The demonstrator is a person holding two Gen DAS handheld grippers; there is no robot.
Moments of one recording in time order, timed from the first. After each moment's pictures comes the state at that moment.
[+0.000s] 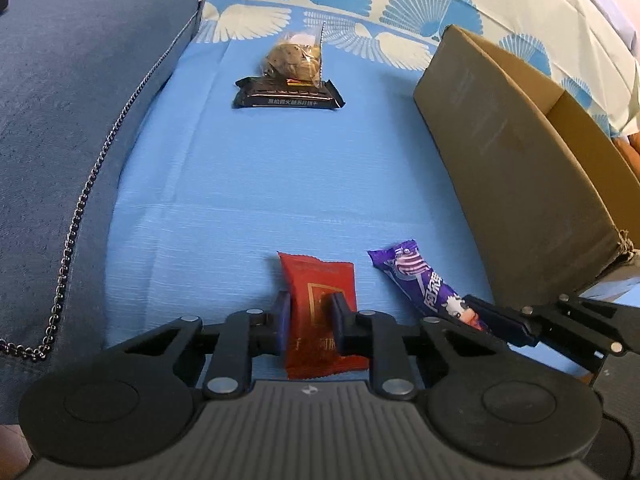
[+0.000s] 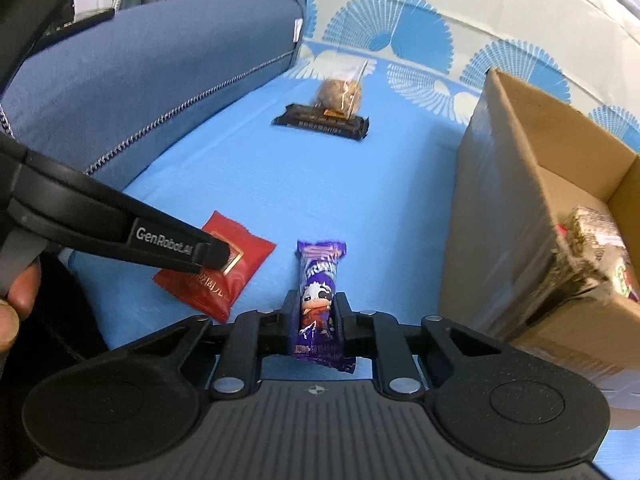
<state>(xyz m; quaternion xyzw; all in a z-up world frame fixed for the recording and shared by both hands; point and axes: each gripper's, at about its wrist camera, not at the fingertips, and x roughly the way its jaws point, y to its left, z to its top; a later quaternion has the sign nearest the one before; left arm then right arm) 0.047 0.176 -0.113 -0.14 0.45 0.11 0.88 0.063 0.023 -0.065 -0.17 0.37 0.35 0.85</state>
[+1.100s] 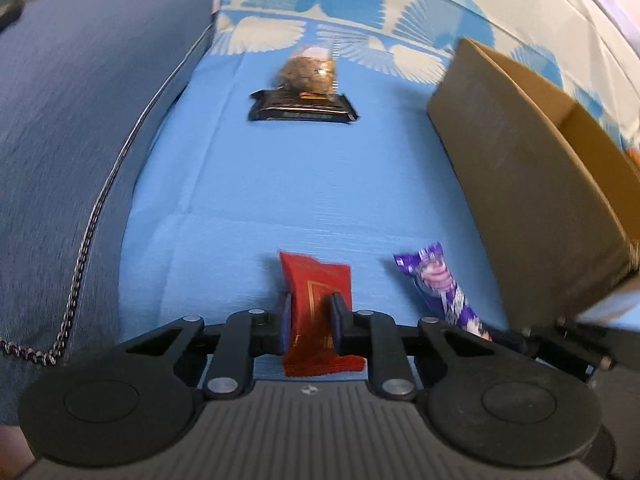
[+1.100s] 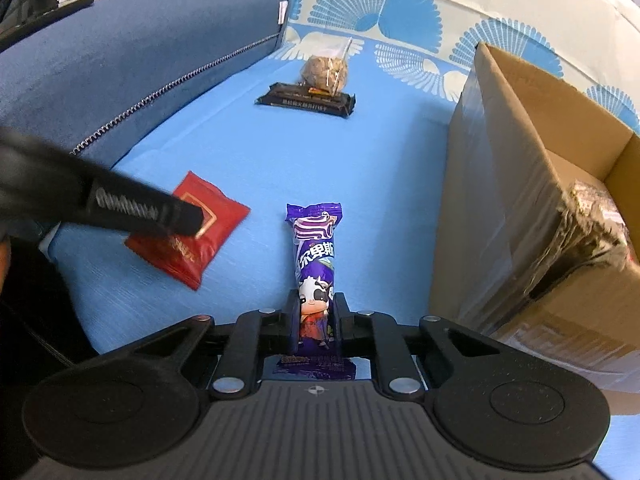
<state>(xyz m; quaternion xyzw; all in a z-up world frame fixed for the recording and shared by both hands) 0.048 0.184 -0.113 -0.16 0.43 0.14 0.88 0.070 0.019 -0.081 -0.17 0.39 0.33 0.84</state>
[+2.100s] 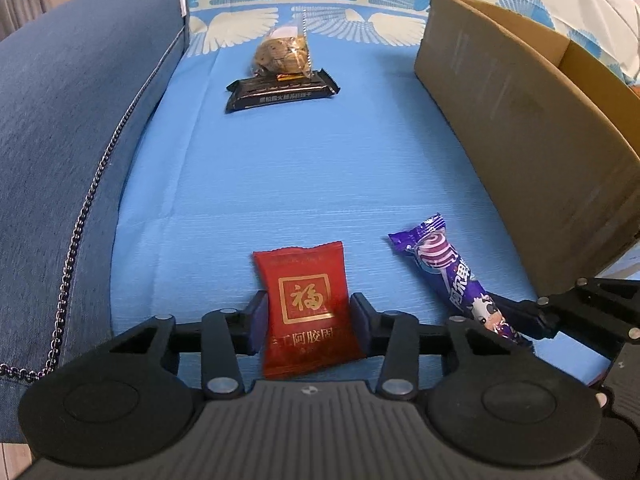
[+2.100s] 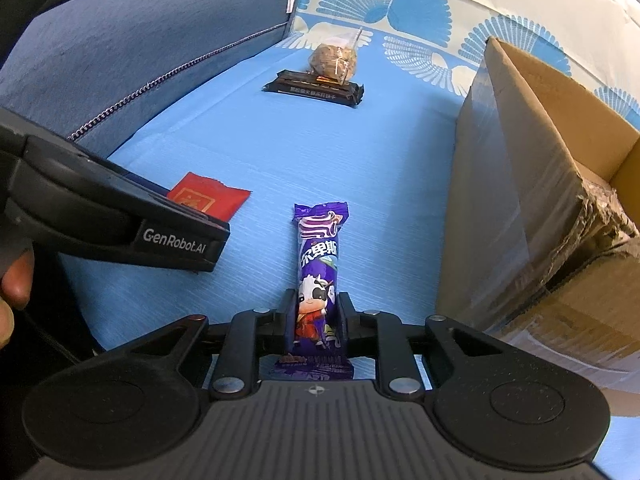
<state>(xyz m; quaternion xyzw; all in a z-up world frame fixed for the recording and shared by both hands) 0.060 0.151 -0.125 -0.05 0.46 0.14 0.88 0.067 0.024 -0.086 -0.19 0.39 0.33 0.84</state>
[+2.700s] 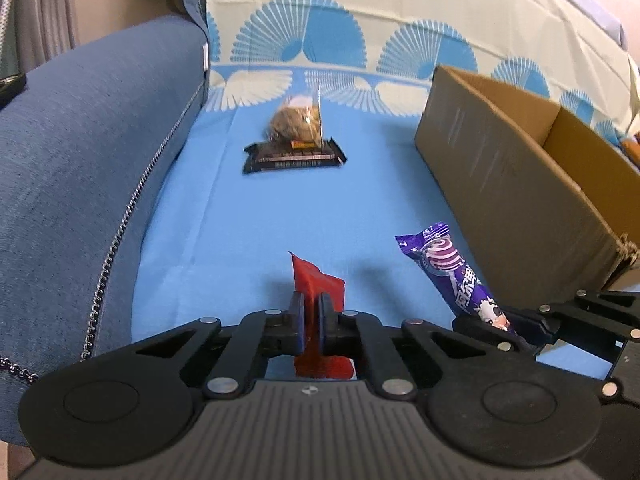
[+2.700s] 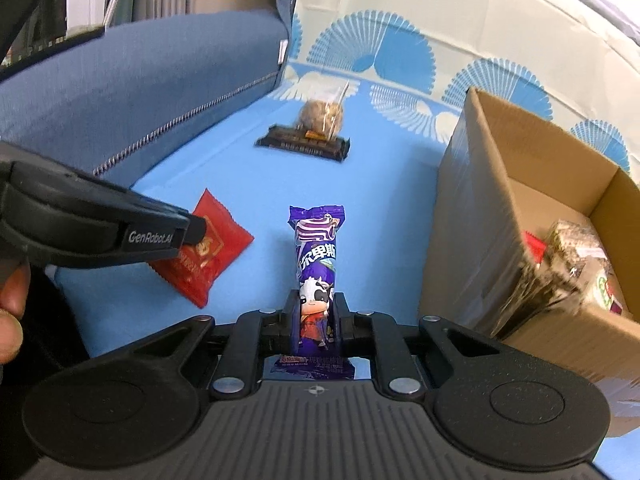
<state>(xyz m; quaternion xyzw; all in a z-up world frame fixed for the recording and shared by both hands) 0.039 0.157 -0.096 -0.08 0.36 0.15 0.92 0.063 0.015 -0.058 -0.16 0.33 0.33 0.87</state>
